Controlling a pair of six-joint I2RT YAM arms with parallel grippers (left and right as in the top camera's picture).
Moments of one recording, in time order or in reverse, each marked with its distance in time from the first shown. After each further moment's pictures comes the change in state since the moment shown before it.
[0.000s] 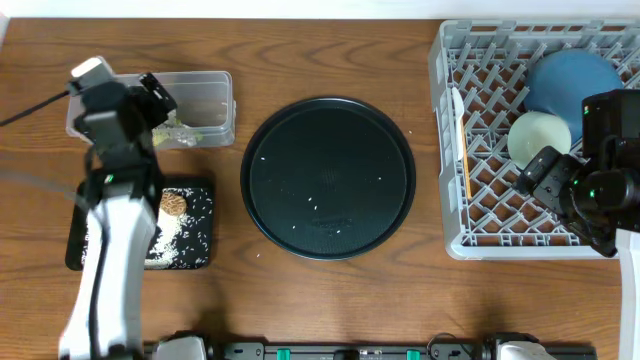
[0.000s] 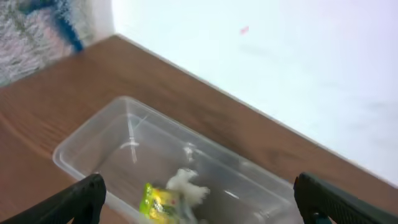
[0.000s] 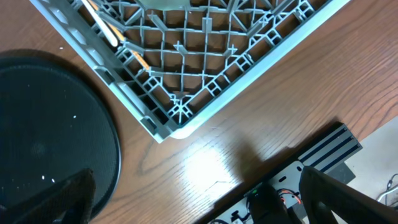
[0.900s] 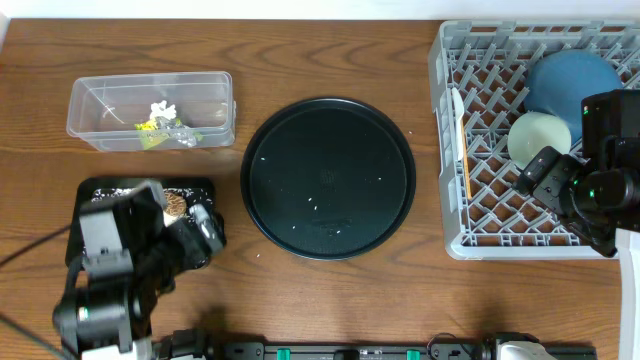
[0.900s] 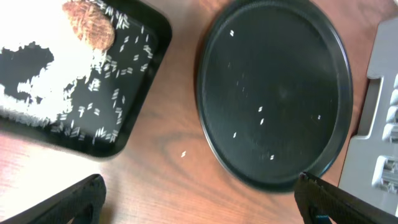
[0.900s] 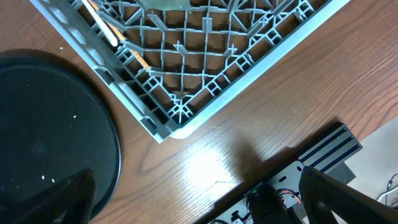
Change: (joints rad) left arm 0.000 -0.511 -0.031 -1.113 0.473 -0.044; right arm 0.000 0.000 -0.001 -0.001 0.000 0.000
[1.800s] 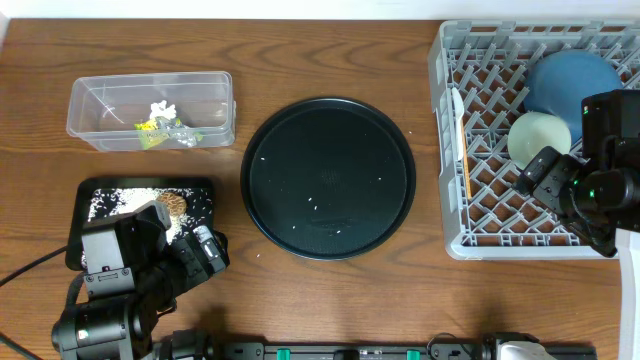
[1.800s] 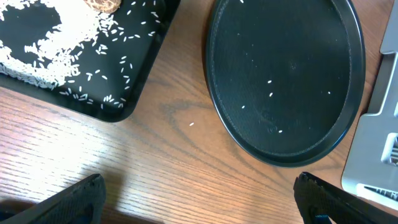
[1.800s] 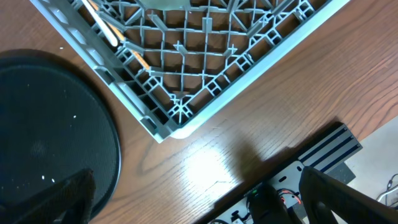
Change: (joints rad) left arm 0.000 -0.055 -0.002 -0.108 0.003 0.019; right arm 0.000 0.000 0.000 0.000 0.000 0.000
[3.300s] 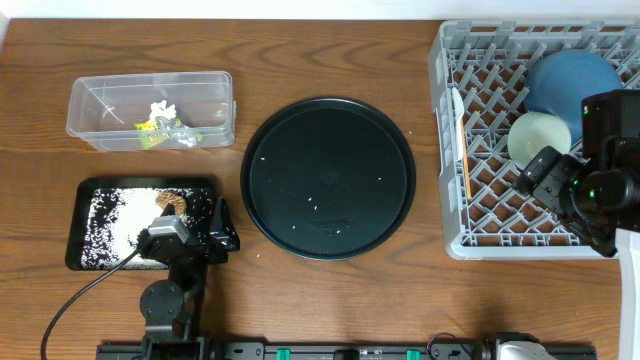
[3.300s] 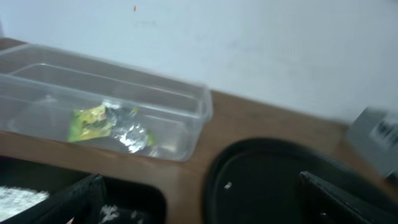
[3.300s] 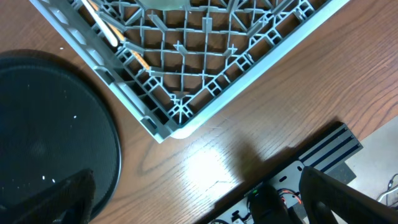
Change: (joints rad) left arm -0.170 -0.701 -0.918 1.208 -0.275 0.121; right arm 0.000 0.000 0.000 0.000 0.000 0.003
